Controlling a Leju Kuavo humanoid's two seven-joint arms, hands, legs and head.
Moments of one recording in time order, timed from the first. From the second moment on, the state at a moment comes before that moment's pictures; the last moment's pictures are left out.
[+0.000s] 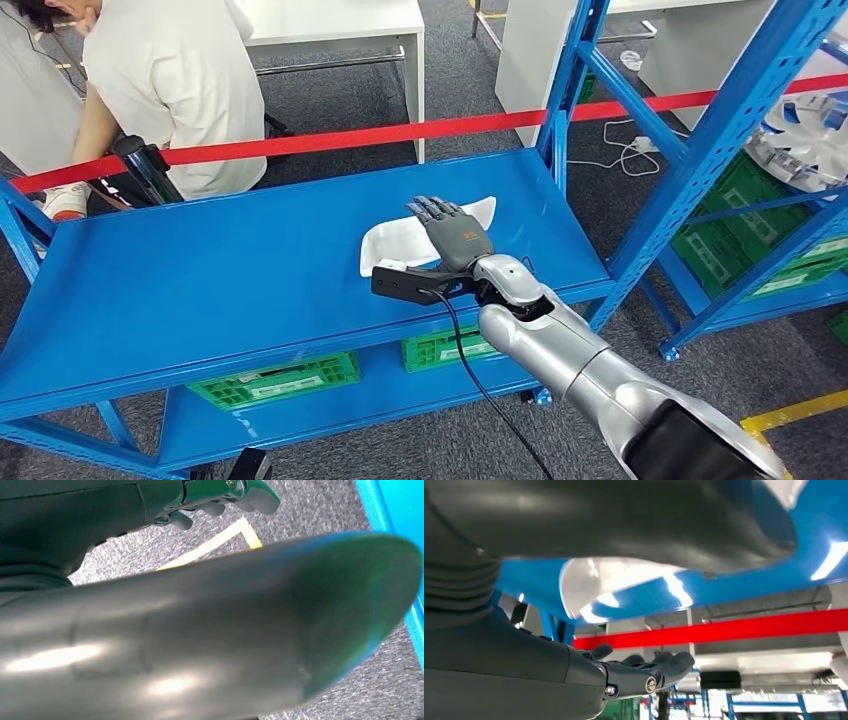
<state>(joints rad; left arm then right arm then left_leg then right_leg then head) -0.13 -0.03 -0.20 -0.18 0.12 -0.20 -0.09 -0.76 -0.04 0.89 -0.71 0.71 0.12 -0.15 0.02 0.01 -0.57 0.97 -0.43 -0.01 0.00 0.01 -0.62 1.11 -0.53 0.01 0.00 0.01</state>
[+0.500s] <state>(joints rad) -0.13 -0.03 -0.20 -0.17 0.13 -0.18 -0.08 -0.75 -0.01 0.90 -0.67 0.70 0.17 -0.20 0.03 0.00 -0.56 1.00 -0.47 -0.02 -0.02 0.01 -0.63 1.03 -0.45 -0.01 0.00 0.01</state>
